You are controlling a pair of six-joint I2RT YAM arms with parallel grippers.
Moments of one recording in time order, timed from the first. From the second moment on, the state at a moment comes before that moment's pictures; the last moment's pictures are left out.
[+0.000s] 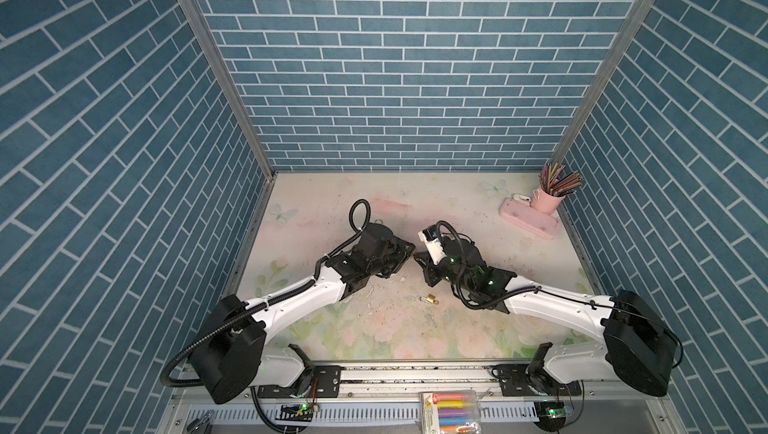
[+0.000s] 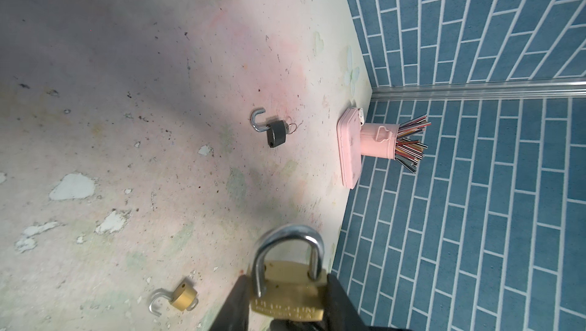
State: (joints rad) left arm -0.74 1.35 0.80 0.00 0.10 -1.38; right arm 0.91 1.35 0.72 0.14 0.01 0.20
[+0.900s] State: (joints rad) left arm -0.71 1.33 0.67 0.54 0.19 -1.19; right arm 0.64 1.29 0.61 0.55 -0.58 0.60
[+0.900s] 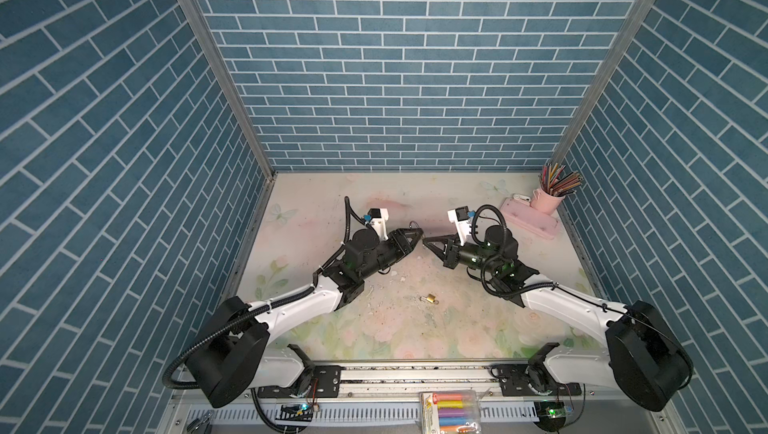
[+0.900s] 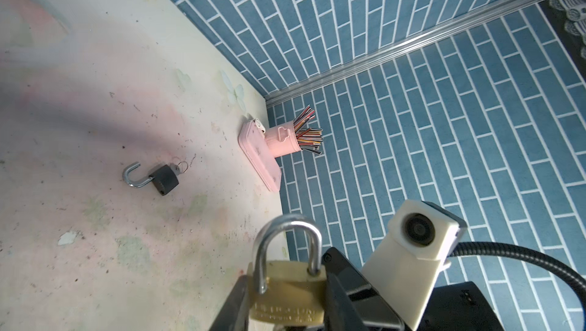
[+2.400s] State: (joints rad) left arm -0.70 1.26 0.67 0.60 0.16 -1.10; right arm 0.63 1.09 0.67 0.39 -0.49 0.62
